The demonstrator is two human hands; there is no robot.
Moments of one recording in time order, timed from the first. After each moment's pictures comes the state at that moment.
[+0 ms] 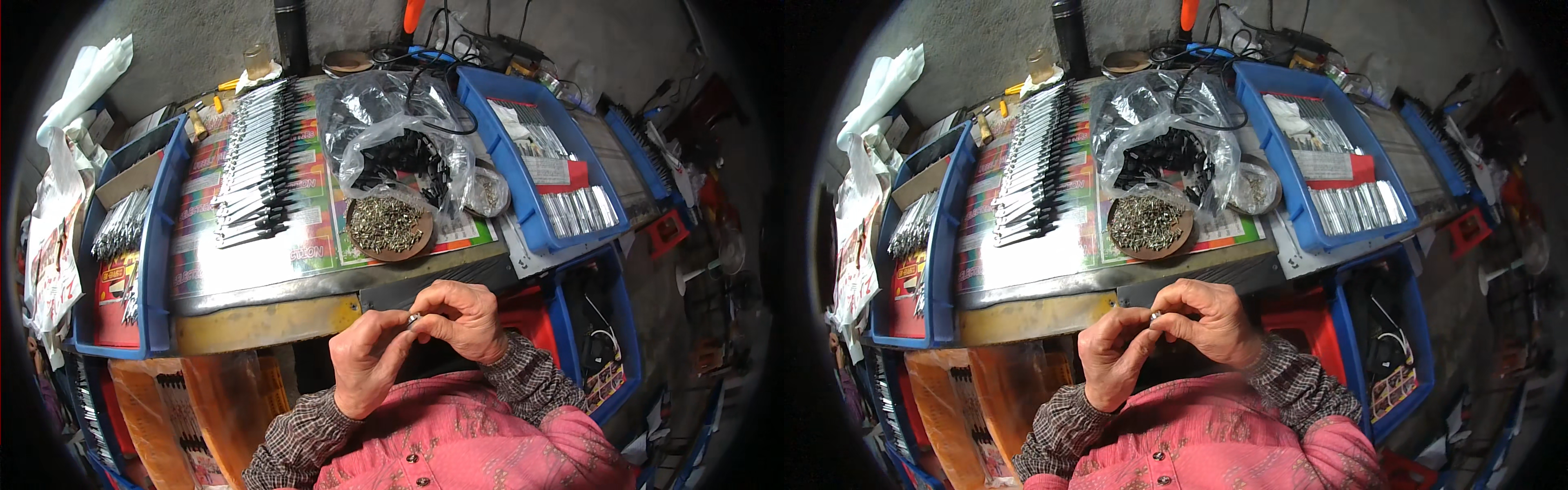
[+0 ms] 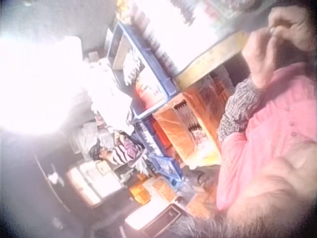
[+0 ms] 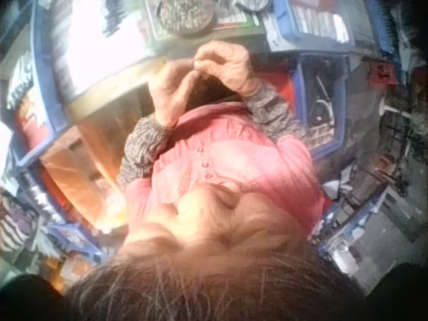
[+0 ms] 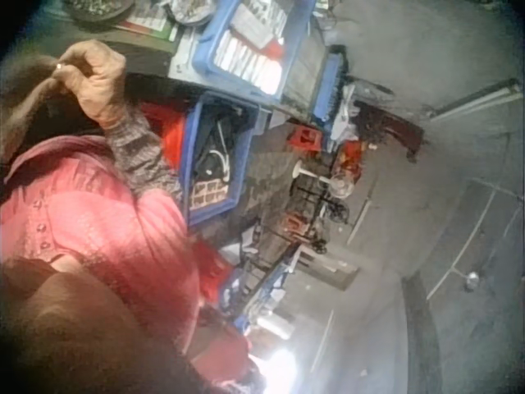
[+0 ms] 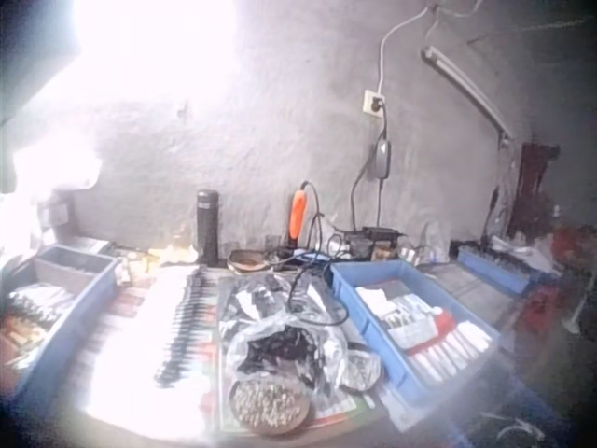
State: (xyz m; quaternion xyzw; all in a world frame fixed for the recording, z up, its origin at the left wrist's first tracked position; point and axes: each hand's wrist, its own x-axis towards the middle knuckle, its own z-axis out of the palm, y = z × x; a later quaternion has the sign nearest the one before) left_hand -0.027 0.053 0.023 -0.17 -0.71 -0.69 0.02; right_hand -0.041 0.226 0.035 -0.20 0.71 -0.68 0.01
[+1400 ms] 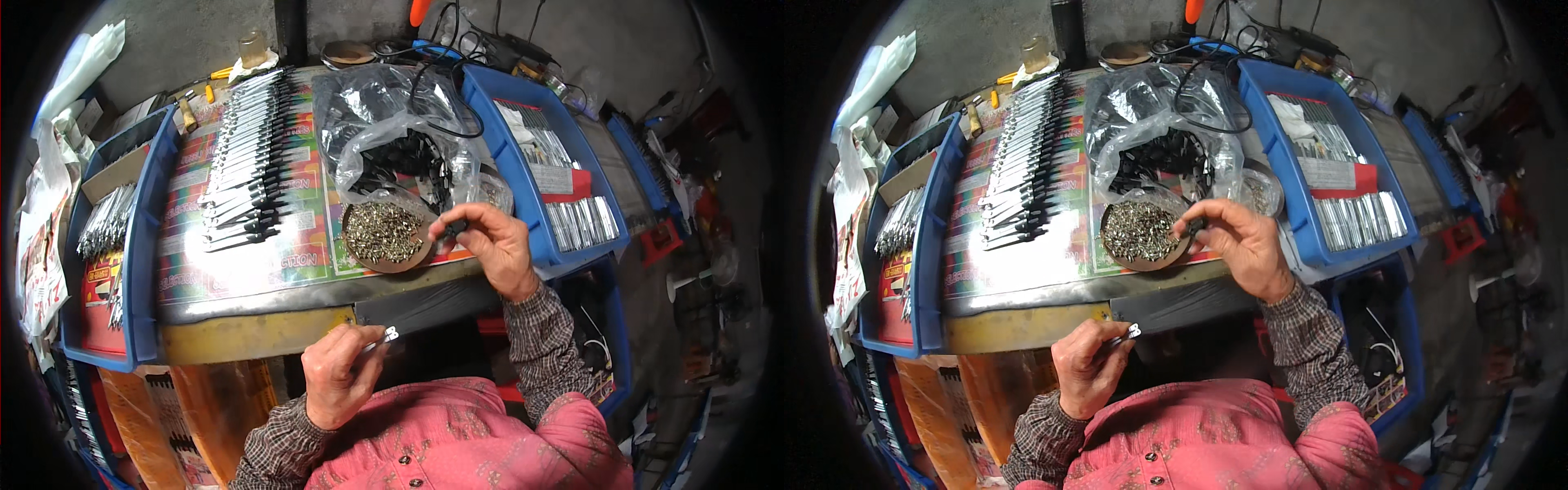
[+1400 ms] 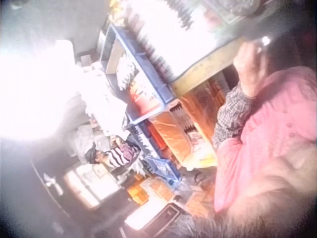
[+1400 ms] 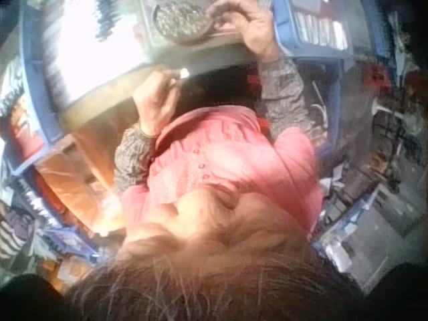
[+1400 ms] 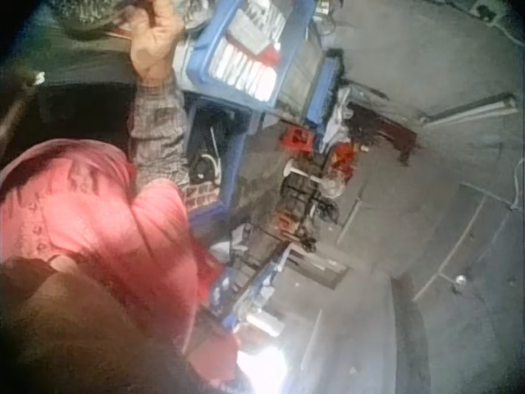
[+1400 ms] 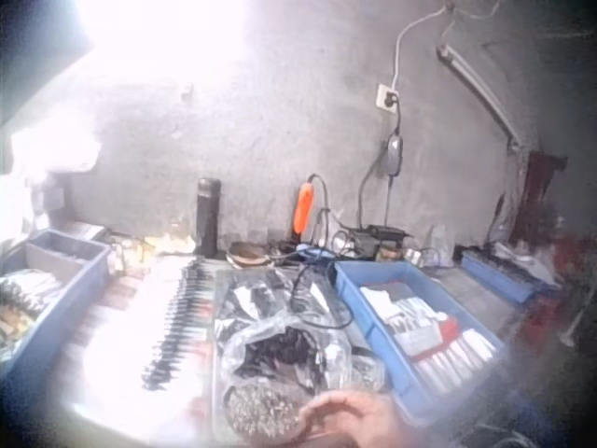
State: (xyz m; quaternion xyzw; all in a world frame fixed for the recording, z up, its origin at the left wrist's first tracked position) left_hand -0.038 0.032 0.016 -0.20 -0.80 -0.56 0.12; right_hand -0.119 0.273 0.049 -0.21 0.71 -0.67 -0.03
